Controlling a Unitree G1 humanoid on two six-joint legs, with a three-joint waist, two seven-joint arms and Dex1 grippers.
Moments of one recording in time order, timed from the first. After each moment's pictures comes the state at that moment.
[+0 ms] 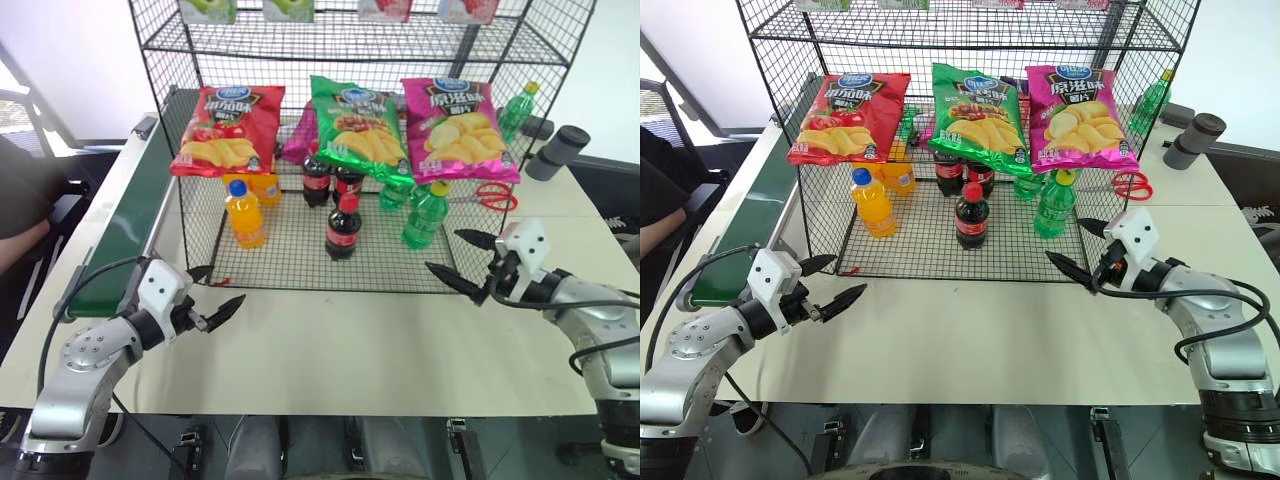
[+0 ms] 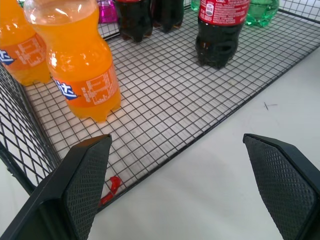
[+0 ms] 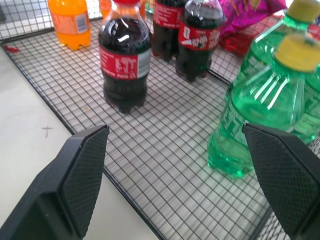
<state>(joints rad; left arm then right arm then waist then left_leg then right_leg) 0.10 0.63 0.18 -0.32 -0.38 0.32 -0.72 -0.11 -0.73 -0.21 -0.11 0.40 0.26 0.85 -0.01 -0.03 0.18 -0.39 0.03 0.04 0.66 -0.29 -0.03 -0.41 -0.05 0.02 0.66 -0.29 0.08</state>
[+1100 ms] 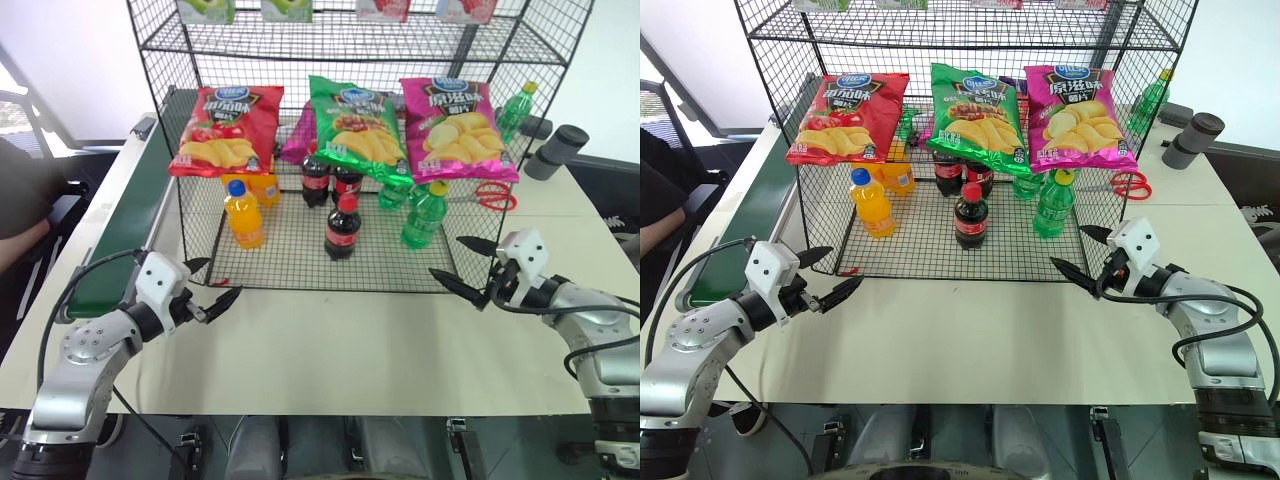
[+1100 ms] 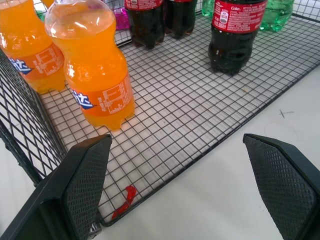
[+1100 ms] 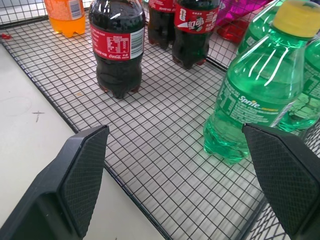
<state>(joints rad) 0.07 0.63 0.19 -0.29 -0.37 0.32 -0.69 -0.13 -0.71 -0.19 0.00 0.37 0.16 0.89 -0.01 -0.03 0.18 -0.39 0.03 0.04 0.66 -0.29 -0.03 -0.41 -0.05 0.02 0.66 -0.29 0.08</state>
